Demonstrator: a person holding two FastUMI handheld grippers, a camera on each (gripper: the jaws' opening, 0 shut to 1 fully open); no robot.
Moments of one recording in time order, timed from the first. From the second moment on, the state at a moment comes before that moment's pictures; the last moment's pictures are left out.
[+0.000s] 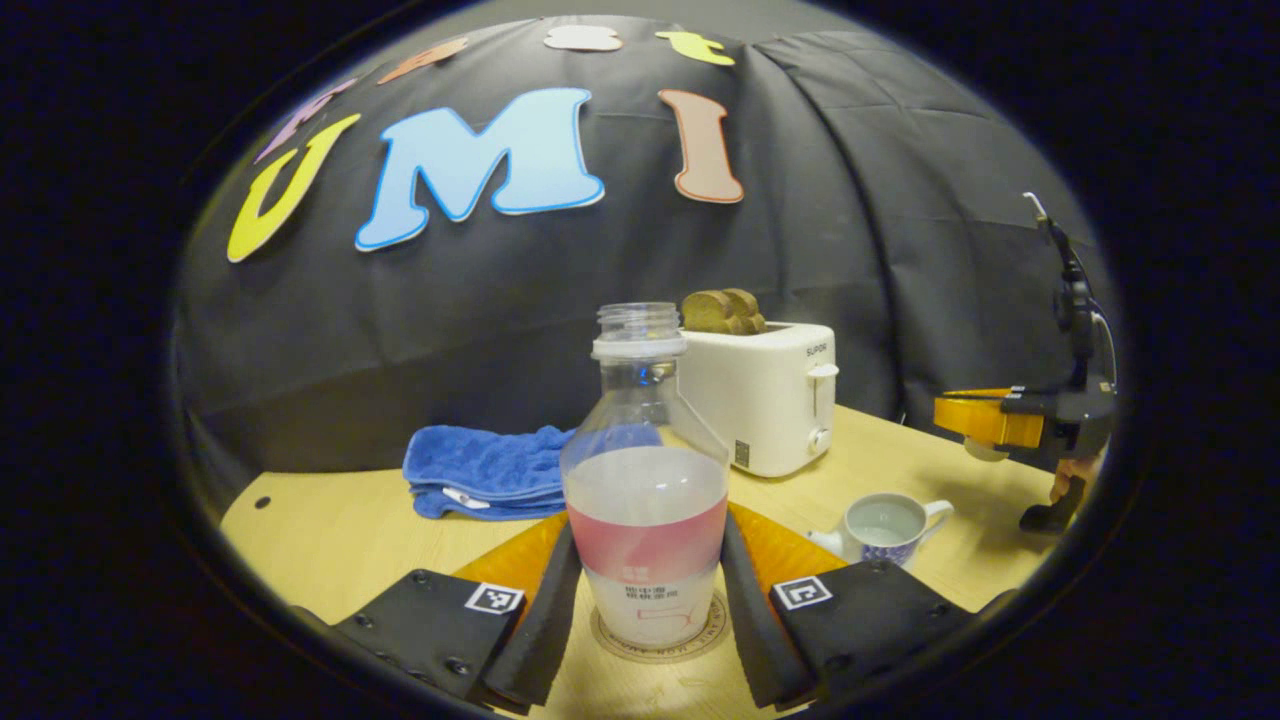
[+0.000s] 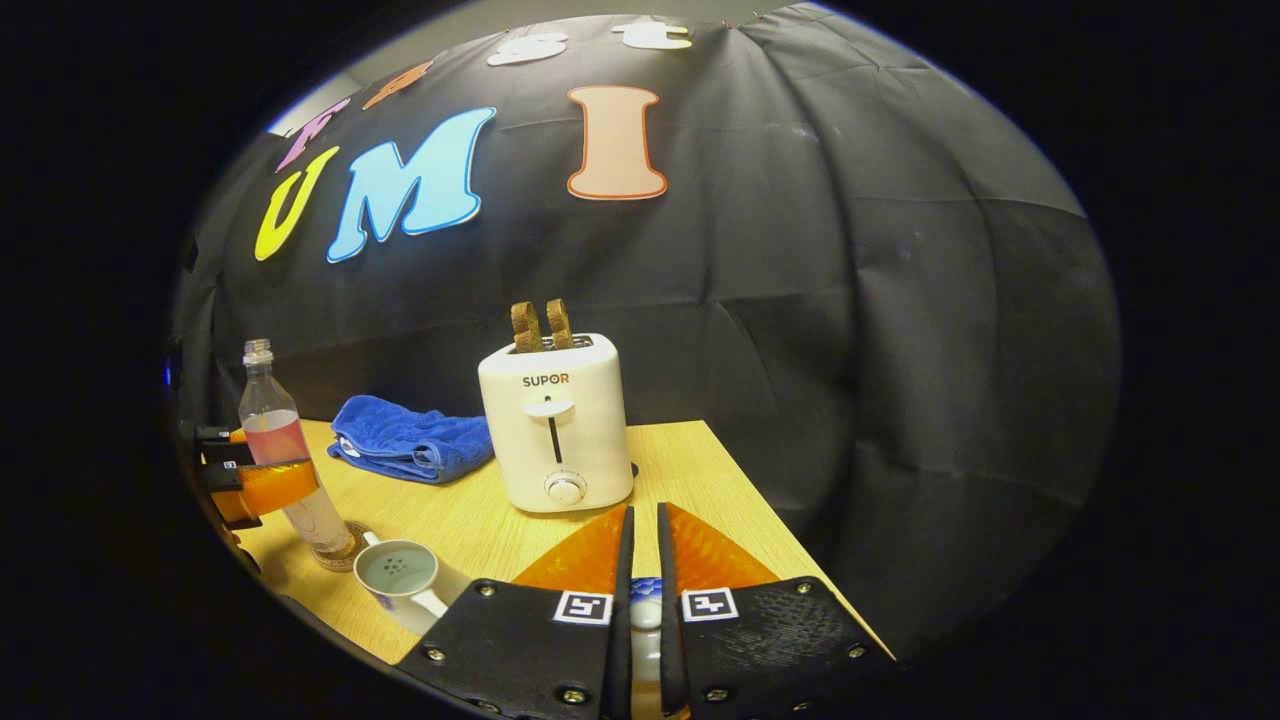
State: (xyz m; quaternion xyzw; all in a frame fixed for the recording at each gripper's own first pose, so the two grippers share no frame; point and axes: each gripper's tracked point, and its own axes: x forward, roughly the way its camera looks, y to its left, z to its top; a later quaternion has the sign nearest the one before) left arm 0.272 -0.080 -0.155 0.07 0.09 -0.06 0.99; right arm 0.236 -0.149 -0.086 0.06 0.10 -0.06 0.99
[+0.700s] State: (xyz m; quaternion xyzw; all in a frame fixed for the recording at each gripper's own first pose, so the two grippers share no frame) left arm 0.279 -0.081 -0.158 0.04 0.08 -0.05 0.99; right arm 0.237 -0.145 -0.083 0.07 0.09 -0.05 0.99
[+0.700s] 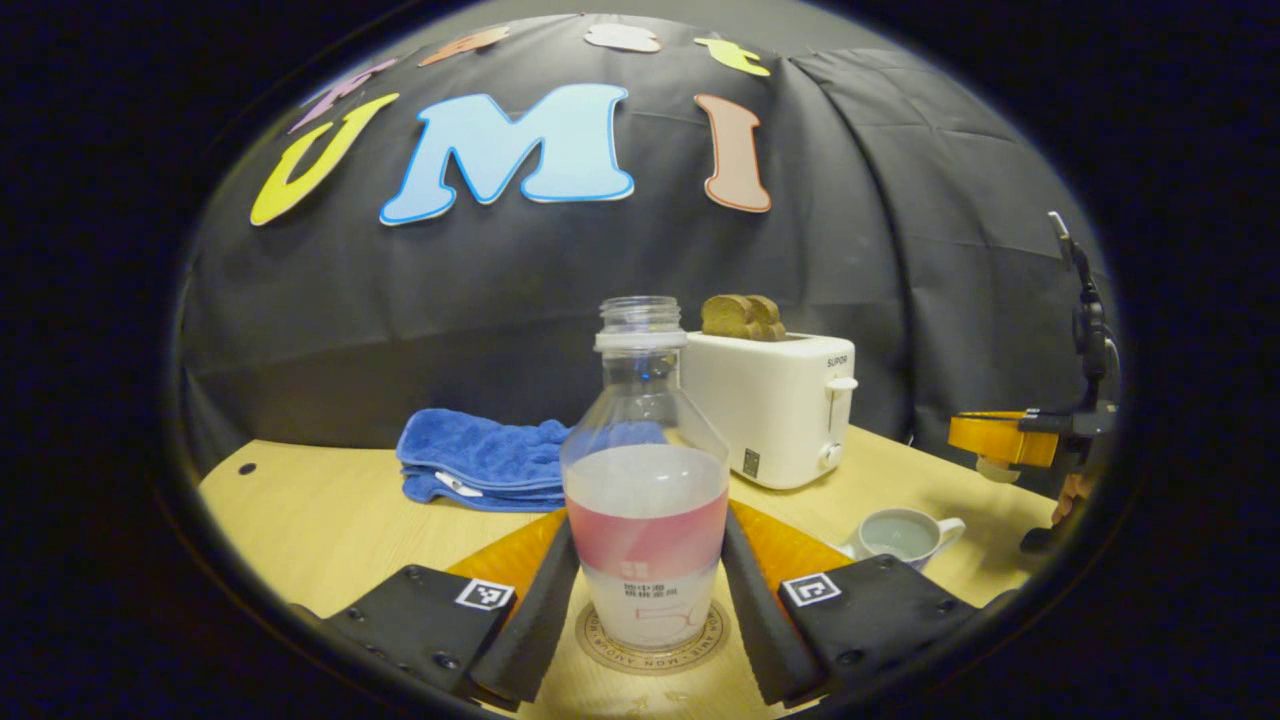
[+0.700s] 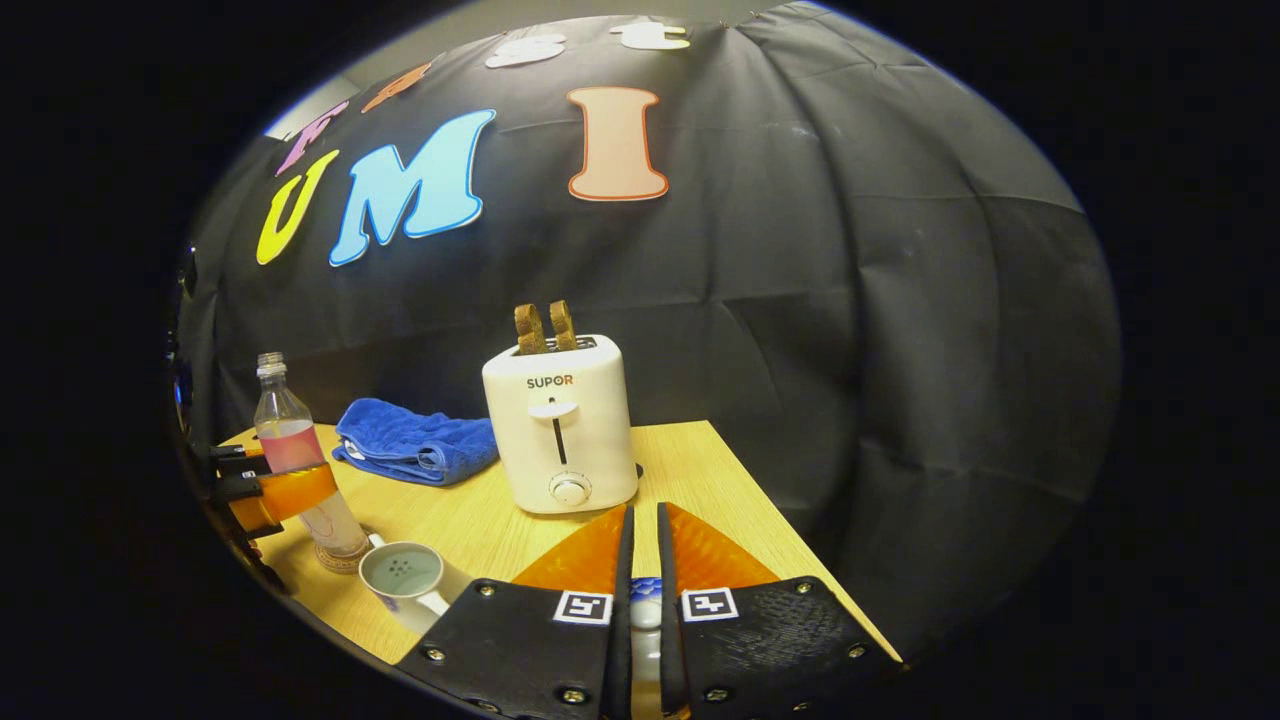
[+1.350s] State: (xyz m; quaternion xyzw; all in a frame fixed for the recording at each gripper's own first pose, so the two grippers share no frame) left arm 0.232 -0.066 -0.144 0.03 0.07 -0.02 1.00; right arm 0.227 -0.087 -0.030 0.08 0.03 0.05 1.00
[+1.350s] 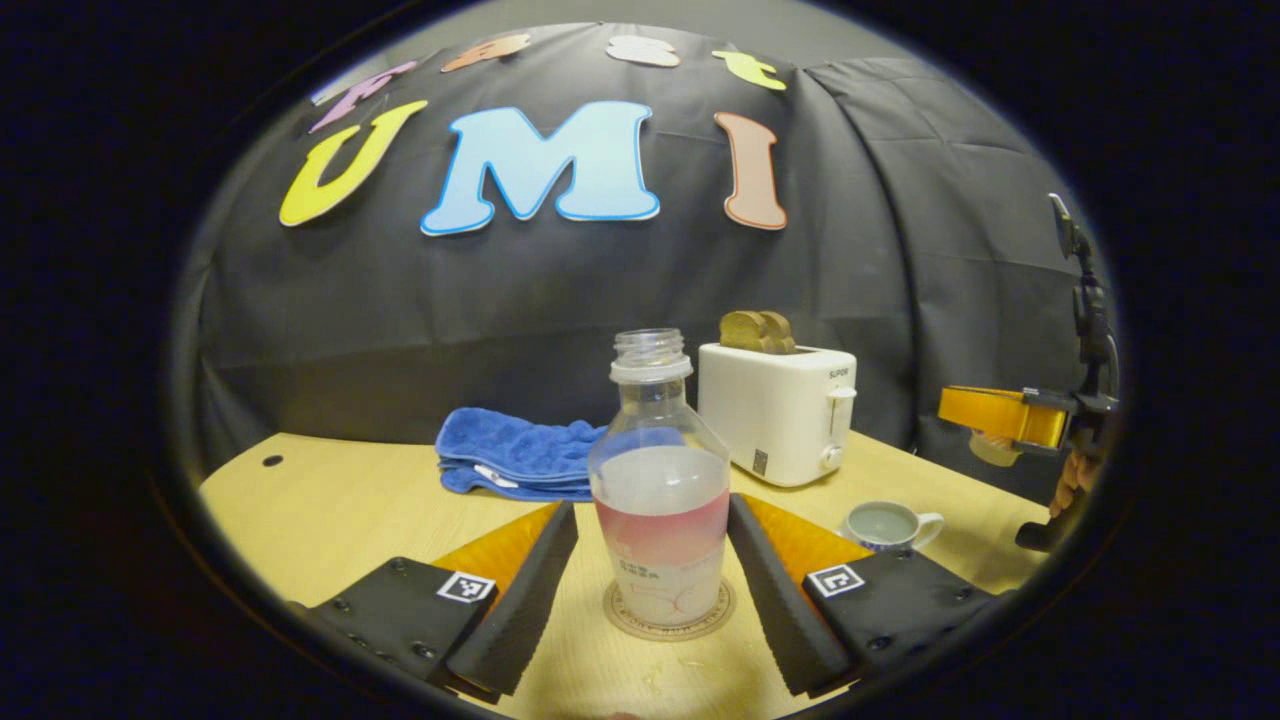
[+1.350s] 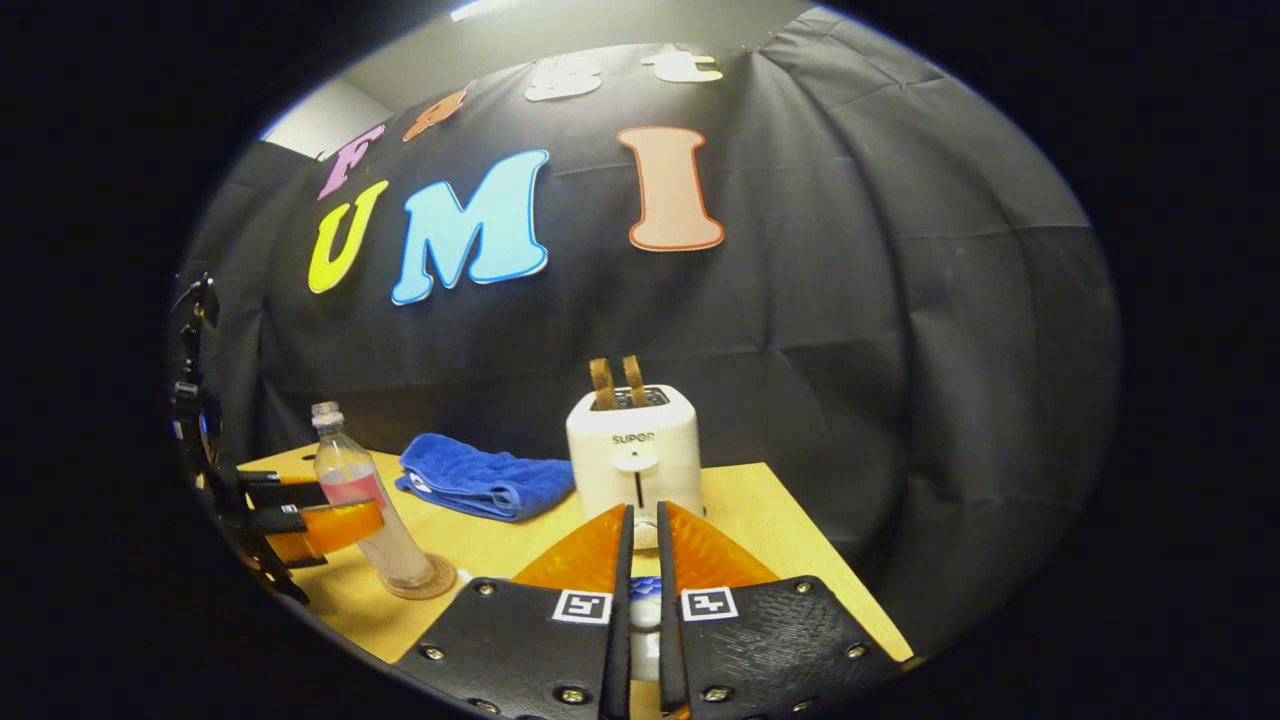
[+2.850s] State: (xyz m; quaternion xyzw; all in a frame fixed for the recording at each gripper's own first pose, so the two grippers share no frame) left arm 0.164 0.018 -0.046 0.02 0.05 -0.08 1.00; right arm 0.275 0.007 -0.068 0.11 0.08 0.13 0.98
